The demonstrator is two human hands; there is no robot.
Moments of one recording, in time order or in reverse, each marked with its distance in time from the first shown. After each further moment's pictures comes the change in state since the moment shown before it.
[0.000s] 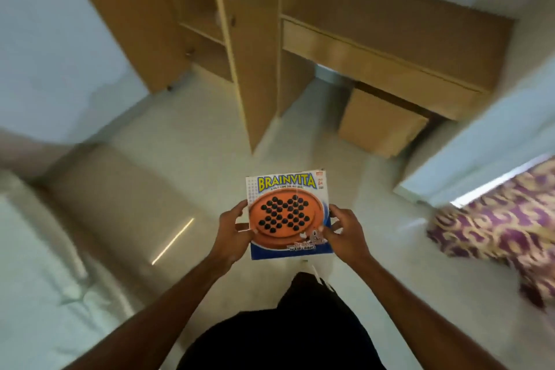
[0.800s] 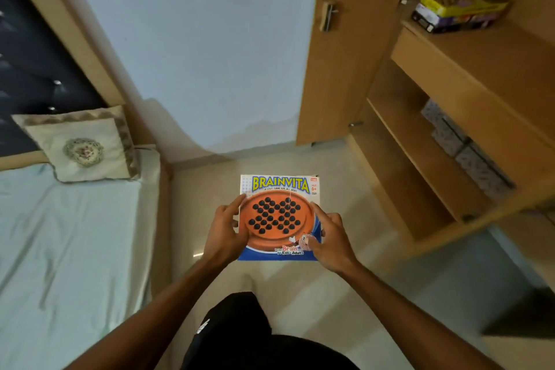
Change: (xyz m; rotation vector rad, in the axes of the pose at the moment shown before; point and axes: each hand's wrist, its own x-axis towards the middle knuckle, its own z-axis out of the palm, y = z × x) left_hand 0.291 0.083 -0.416 0.229 0.802 0.057; right_hand 0.413 -0.392 0.324 -0.232 -0.610 -0.469
